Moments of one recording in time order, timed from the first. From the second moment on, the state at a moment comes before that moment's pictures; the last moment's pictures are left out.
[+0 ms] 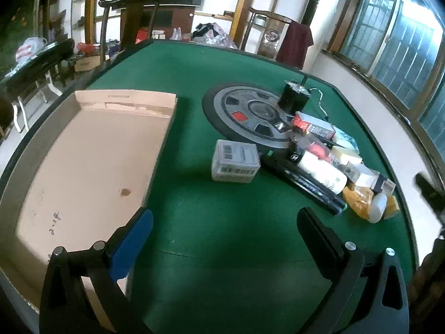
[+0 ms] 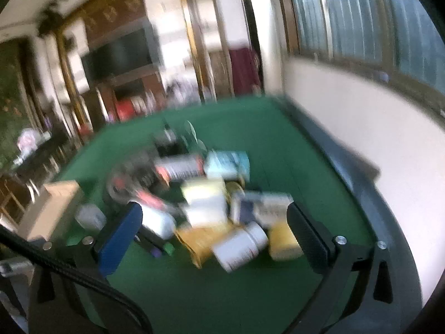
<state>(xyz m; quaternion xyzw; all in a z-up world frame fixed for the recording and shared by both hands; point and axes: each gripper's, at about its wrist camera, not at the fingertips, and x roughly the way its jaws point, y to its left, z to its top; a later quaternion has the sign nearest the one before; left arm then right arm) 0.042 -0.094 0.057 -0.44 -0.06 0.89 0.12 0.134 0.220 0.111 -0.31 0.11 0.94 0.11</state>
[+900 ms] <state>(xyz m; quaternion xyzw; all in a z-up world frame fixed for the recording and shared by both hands) -0.034 -0.045 0.027 -0.47 0.07 0.87 0.12 0.140 0.249 0.082 -0.36 0.16 0.91 0.11</state>
